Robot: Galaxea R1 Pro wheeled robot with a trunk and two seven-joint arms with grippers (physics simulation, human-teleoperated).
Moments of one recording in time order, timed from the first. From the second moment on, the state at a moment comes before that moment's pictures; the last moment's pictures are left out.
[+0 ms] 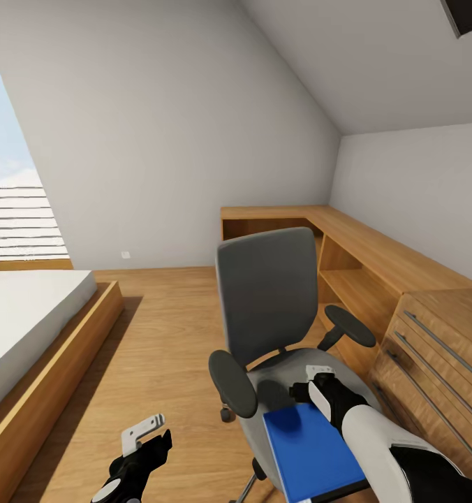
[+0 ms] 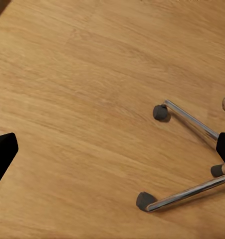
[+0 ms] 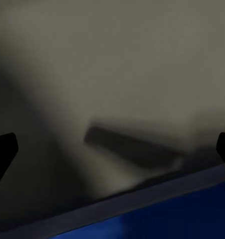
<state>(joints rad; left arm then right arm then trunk) 0.02 0.02 -0.27 -1.52 0.60 0.36 0.66 -0.83 0.05 -0.10 -0.22 0.04 0.43 -0.10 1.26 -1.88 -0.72</state>
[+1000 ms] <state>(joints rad) 0.02 0.02 -0.27 -1.52 0.60 0.36 0.66 -0.83 0.06 -0.10 -0.22 0.04 0.42 -0.10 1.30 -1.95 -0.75</state>
